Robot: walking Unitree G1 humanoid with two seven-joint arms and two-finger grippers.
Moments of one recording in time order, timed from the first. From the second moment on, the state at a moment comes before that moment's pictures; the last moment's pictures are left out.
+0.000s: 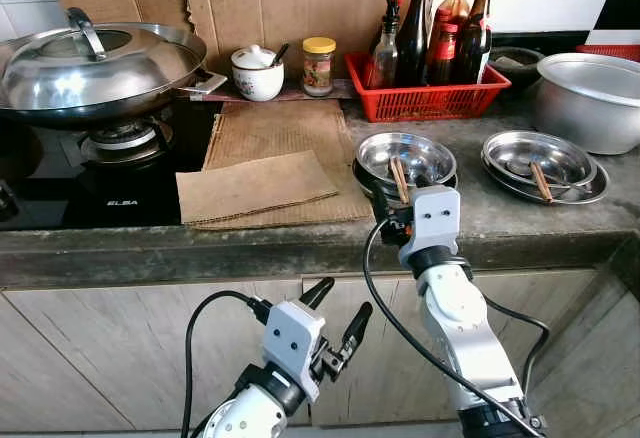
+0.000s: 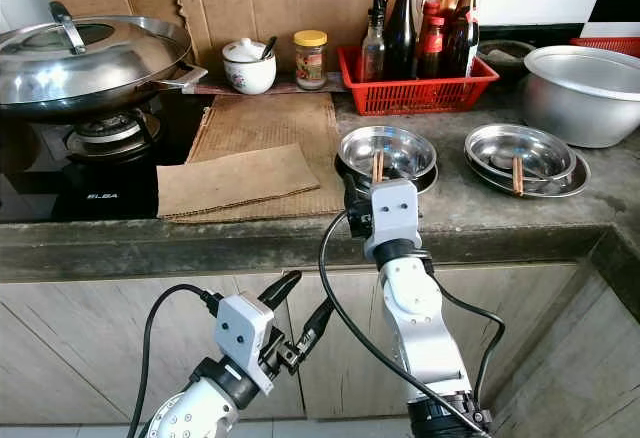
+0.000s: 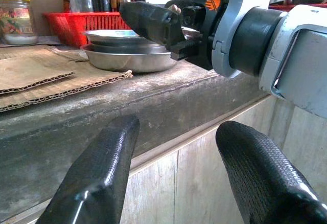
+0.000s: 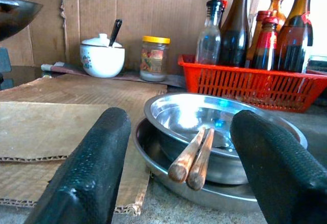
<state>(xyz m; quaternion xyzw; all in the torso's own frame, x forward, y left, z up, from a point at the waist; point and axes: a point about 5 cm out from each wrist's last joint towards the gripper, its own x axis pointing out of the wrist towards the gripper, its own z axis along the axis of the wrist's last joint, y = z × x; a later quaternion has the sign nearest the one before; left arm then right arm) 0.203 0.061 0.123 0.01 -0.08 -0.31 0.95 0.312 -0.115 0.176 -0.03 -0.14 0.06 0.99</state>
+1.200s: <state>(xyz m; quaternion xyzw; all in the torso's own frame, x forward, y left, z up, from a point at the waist) 0.203 0.059 0.124 0.01 -0.08 -0.31 0.95 0.323 -0.112 0.179 -0.03 -0.14 0.07 0.99</state>
